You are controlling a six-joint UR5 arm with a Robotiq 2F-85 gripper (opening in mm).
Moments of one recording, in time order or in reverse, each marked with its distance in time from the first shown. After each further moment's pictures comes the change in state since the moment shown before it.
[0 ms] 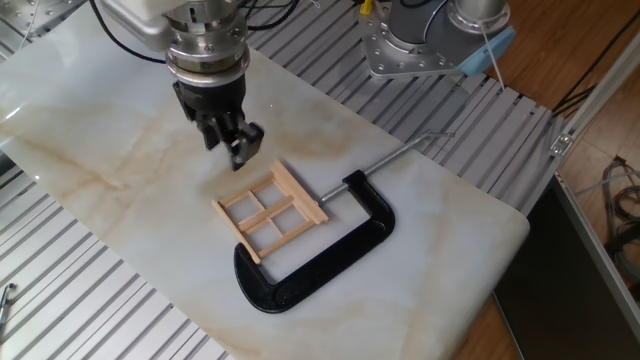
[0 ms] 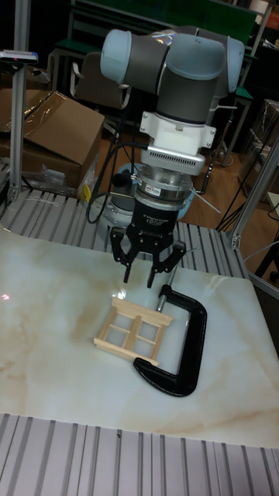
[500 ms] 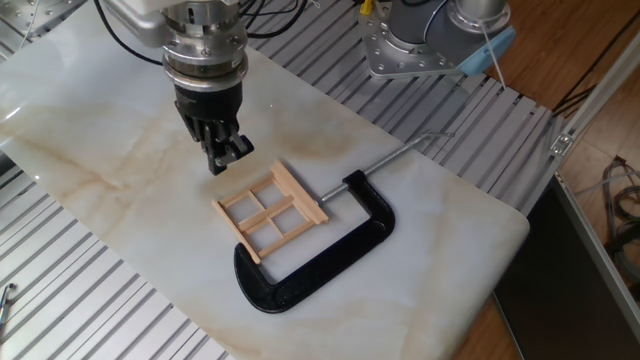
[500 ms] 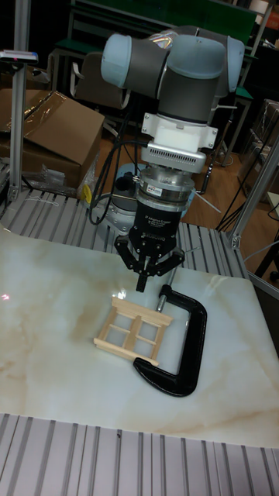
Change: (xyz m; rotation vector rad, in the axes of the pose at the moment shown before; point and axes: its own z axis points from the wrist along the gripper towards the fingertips) arm -0.009 0.004 0.000 -0.008 -0.034 0.034
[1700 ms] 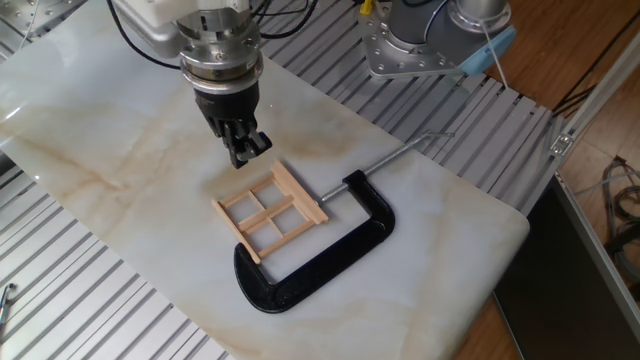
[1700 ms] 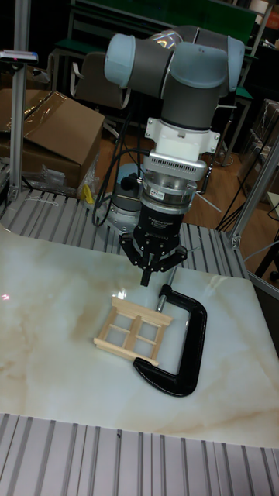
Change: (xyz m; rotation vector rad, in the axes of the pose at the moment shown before) arm 0.034 0.009 0.008 -0.005 0.078 0.022
